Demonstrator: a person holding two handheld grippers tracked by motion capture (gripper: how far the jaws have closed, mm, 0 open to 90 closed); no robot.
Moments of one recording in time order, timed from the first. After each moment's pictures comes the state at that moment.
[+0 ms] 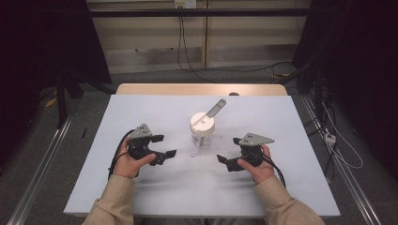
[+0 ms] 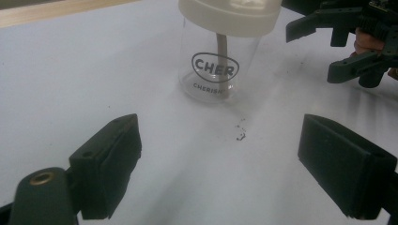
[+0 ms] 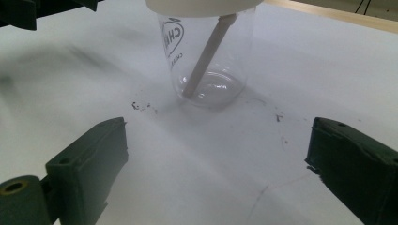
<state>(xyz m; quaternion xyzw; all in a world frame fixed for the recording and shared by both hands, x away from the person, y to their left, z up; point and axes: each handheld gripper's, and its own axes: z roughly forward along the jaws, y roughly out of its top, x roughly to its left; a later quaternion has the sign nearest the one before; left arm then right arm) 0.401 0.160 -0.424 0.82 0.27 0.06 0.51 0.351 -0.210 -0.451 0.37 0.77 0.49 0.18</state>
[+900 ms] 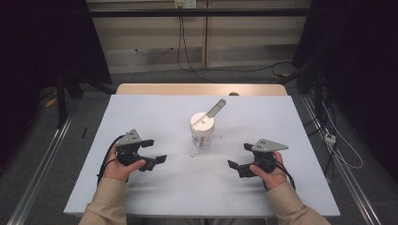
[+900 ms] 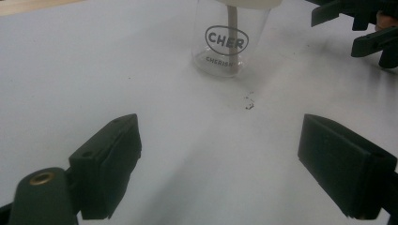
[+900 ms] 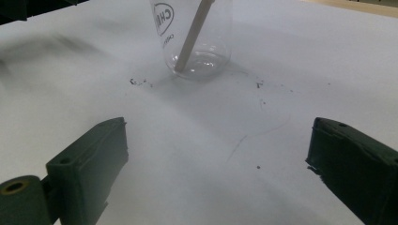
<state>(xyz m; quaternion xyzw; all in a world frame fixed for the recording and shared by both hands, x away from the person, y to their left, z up) 0.388 0.188 -0.429 0.82 0.28 0.07 0.49 0.331 -0.239 -0.456 0.39 0.76 0.49 0.18</state>
